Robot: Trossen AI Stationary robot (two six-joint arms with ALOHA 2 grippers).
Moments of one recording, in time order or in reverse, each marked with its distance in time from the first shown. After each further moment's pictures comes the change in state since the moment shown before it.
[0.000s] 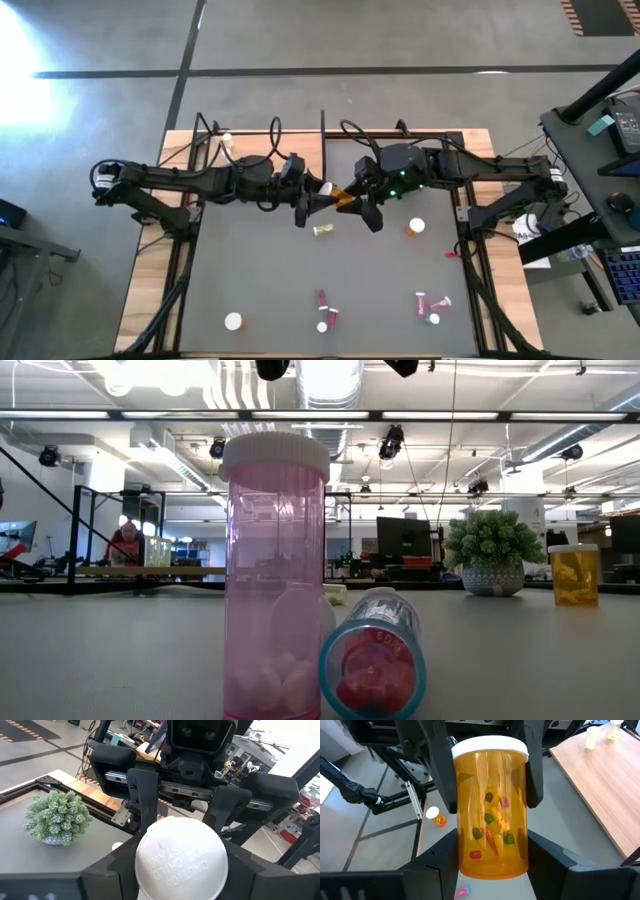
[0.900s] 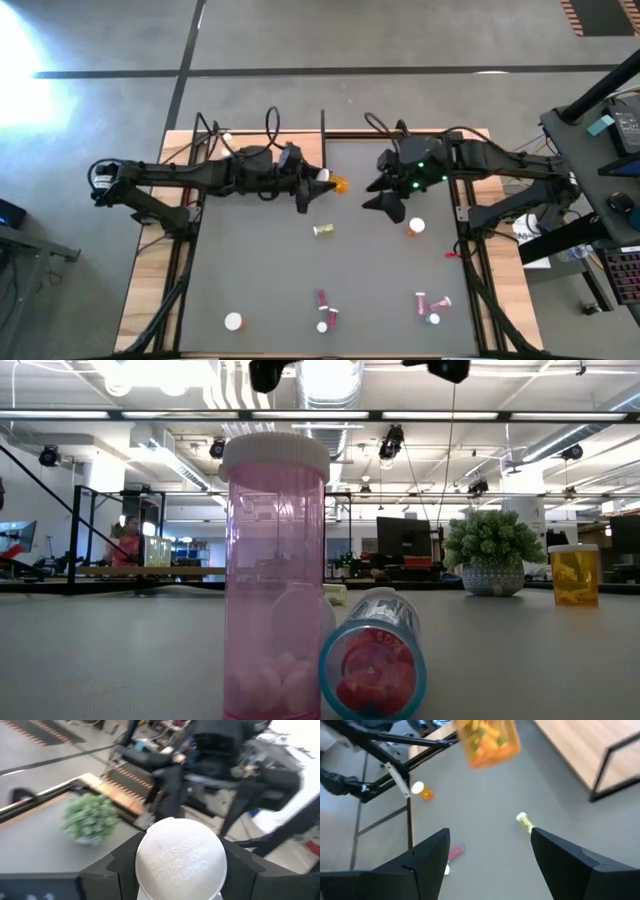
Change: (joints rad) left arm 0.075 -0.019 0.000 -0.067 -0.034 0.004; right arm -0.052 -0.122 0.001 -0.309 0.000 0.105
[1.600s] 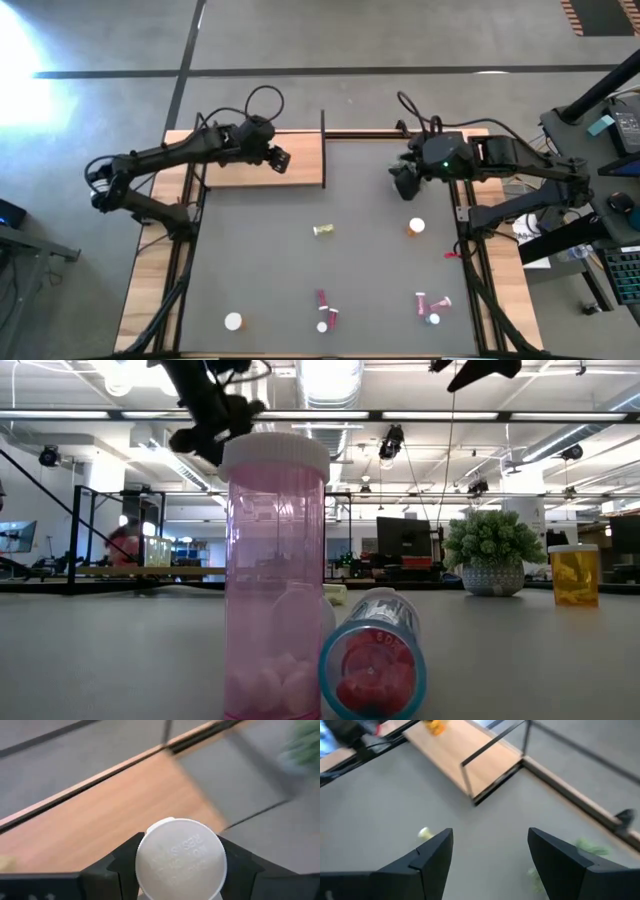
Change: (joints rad) left arm 0.380 -0.028 0.000 -0.751 -0.199 0.015; right arm -0.001 -0.118 0.000 -0.239 0.532 0.071
